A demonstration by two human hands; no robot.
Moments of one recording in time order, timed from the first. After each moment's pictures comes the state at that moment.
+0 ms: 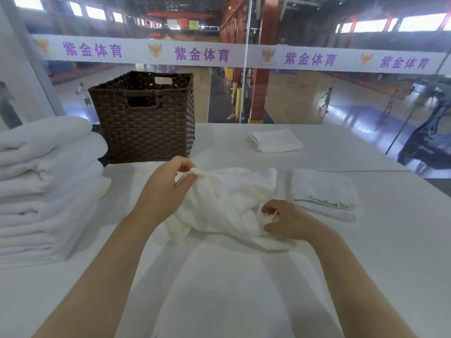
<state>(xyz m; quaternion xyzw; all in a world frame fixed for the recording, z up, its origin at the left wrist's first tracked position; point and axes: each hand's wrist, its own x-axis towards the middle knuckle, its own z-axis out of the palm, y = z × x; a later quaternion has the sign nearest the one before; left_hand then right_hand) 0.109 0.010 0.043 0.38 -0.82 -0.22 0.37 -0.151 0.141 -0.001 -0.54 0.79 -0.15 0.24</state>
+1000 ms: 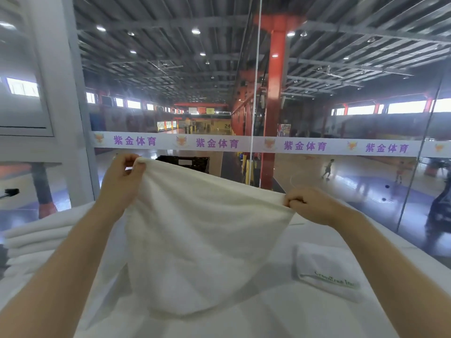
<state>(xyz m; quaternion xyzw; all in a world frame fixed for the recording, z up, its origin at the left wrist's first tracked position) 0.191 -0.034 0.198 0.40 -0.63 -0.23 0.62 -0.177 0.136 0.194 -0.68 0.70 -0.22 0.00</state>
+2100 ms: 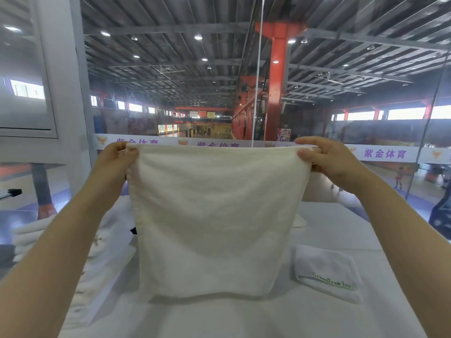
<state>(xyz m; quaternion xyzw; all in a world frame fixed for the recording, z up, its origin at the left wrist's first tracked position) 0.218 -0.021 0.232 0.32 -0.60 -0.39 0.61 -0.172 0.161 0.276 -0.59 0.57 -0.56 0.11</state>
